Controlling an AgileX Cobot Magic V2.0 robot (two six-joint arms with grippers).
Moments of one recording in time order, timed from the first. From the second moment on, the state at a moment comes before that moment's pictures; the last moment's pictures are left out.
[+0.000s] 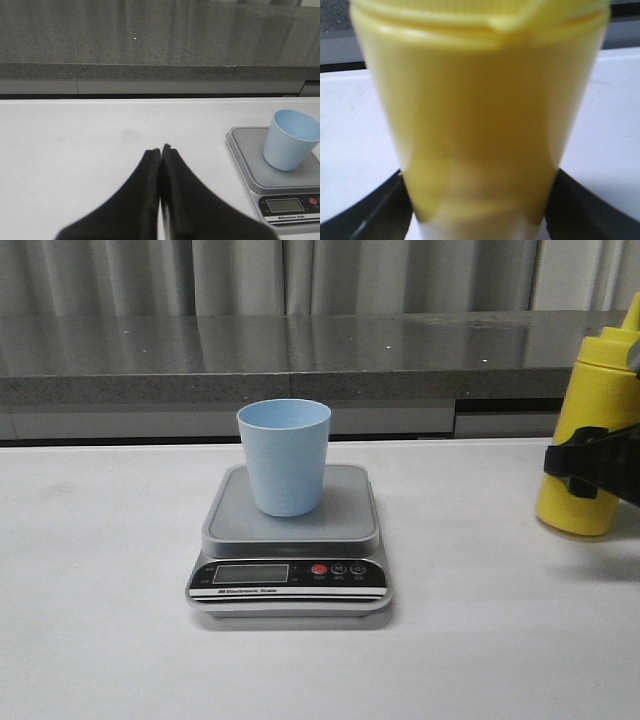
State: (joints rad) left arm -0.11 0.30 -0.47 0.00 0.52 -0.11; right arm 0.06 1.87 -0.49 -0.09 -1.03 0.21
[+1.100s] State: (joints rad) left arm -0.11 0.30 -0.47 0.00 0.52 -0.11; right arm 0.06 1.29 -0.49 -0.60 -0.40 0.19
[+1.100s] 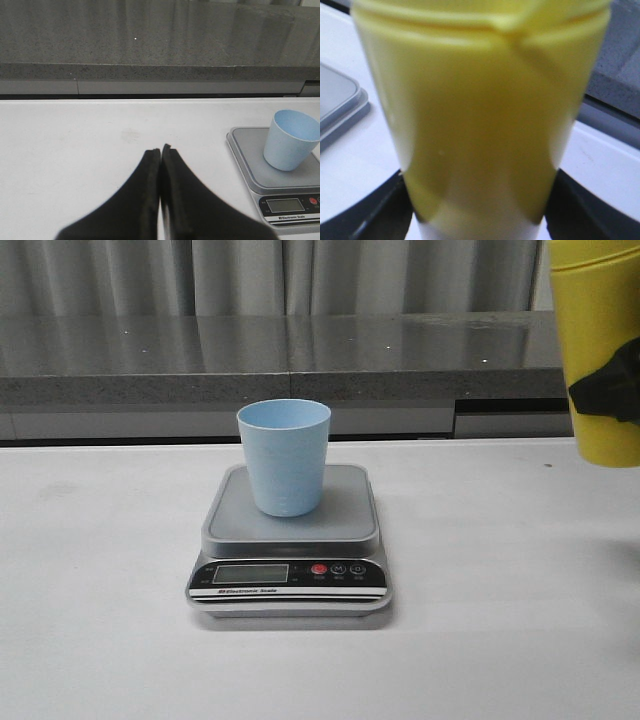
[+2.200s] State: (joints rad) left arm -0.11 0.30 -0.47 0.00 0.52 -0.11; right arm 0.44 1.43 -0.88 -1.16 0.30 0.20
